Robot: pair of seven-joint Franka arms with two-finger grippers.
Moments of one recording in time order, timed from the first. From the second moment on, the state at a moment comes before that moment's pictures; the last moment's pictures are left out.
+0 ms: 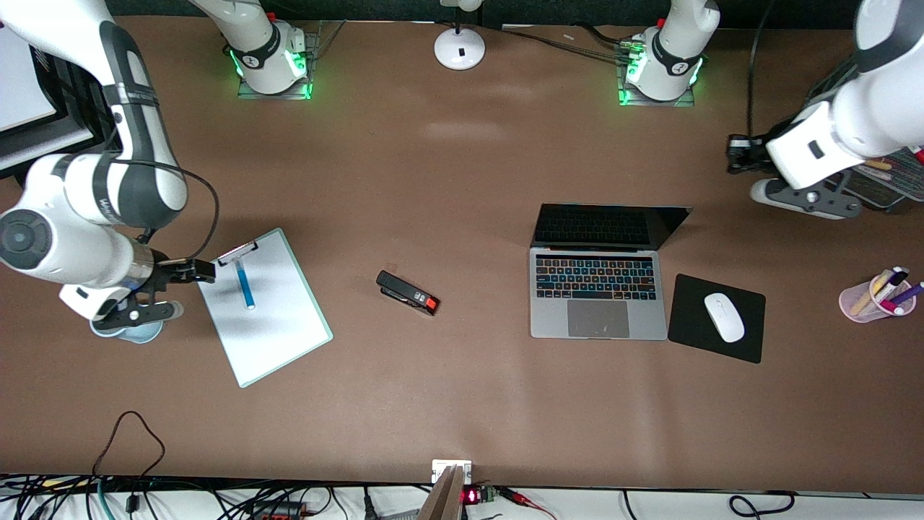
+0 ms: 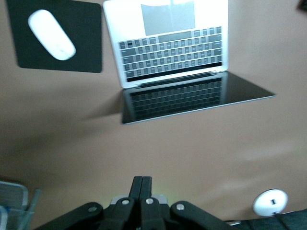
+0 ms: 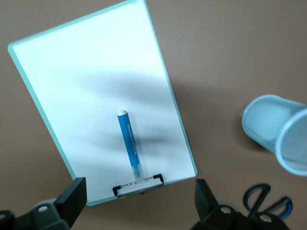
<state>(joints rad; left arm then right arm) -0.02 0.08 -0.12 -1.60 -0.14 1.41 0.00 0.08 0.45 -0.07 -1.68 -0.02 2.03 -0.23</state>
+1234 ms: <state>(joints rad) -0.03 0.10 -0.34 -2.12 -0.15 2.00 -0.21 0.11 0.60 -0.07 -1.80 -0.02 2.36 -0.39</state>
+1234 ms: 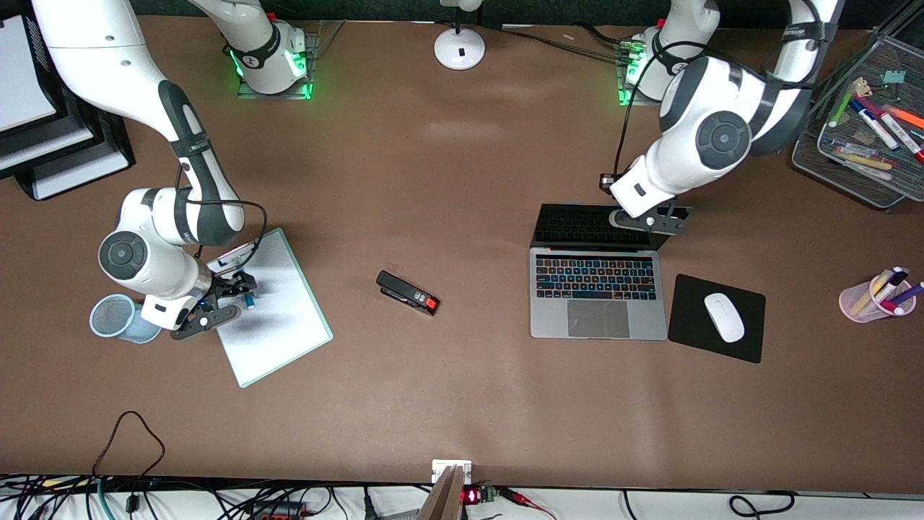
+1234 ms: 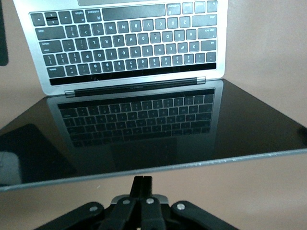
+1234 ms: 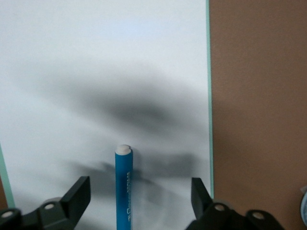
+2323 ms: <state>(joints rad) -0.02 0.10 -0.34 -2.14 -0.10 2.28 -0.21 0.12 0.62 -0.06 -1.80 -0.02 2.36 -0.41</state>
